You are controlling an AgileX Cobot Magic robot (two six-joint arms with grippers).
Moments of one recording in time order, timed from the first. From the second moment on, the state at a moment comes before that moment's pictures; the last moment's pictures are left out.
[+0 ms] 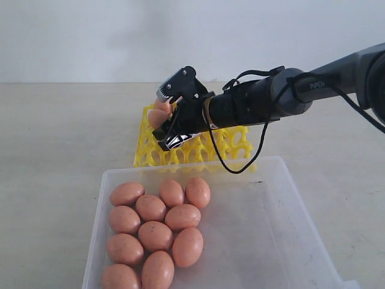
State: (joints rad) left arm 0.04 0.00 0.00 -0.14 0.10 0.26; right arm 0.35 2.28 -1.50 -1.35 -0.36 0.98
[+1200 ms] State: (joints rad) left arm 0.04 0.00 0.00 -0.14 0.10 0.26; right arm 0.35 1.44 -0.81 -1.72 0.06 1.68
